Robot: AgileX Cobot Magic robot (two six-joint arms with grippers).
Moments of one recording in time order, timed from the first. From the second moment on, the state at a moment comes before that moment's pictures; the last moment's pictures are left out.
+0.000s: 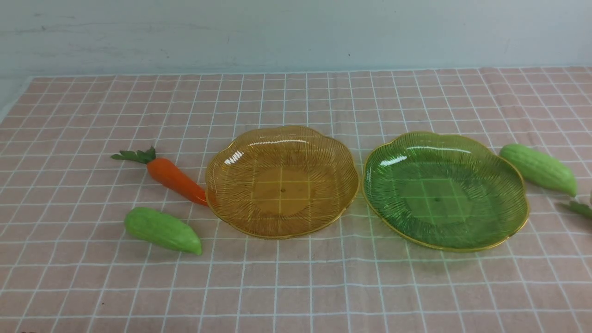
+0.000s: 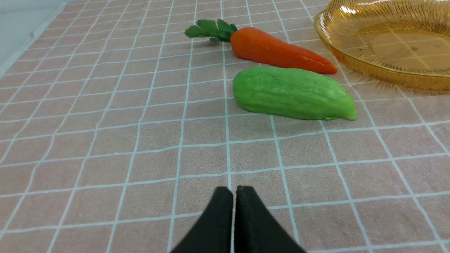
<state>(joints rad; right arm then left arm) 0.03 -0.01 0.02 0.05 0.40 -0.02 -0.03 -0.01 0.03 0.01 0.38 0.02</state>
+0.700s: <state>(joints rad) 0.03 -0.01 0.03 0.30 0.37 0.09 -0.03 -0.01 0.03 -0.36 0.38 -0.19</state>
